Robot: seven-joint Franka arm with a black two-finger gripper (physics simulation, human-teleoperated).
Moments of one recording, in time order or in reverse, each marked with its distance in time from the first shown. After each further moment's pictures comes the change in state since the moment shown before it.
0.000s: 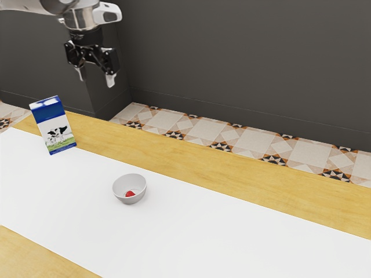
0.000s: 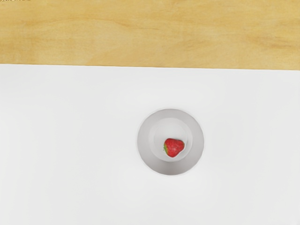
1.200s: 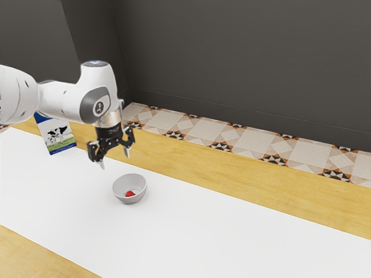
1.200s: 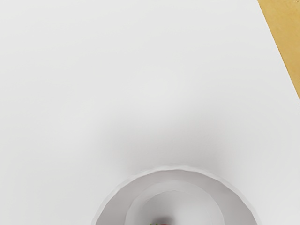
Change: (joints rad) arm 0.001 0.142 0.062 -0.565 -0.084 0.643 -1.077
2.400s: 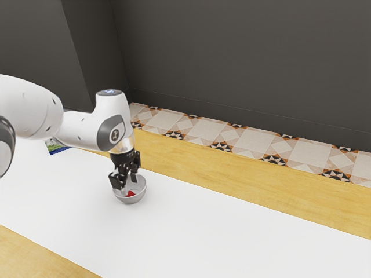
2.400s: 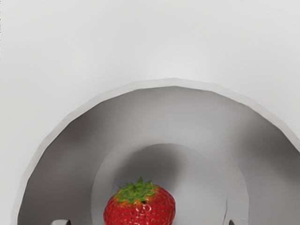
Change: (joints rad) arm -0.067 0.101 0.003 -0.084 -0.128 0.147 -0.463
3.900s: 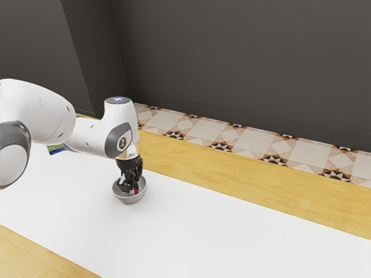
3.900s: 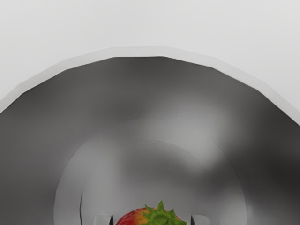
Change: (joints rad) arm -0.005 0.074 -0.010 0.029 0.000 0.040 -0.107
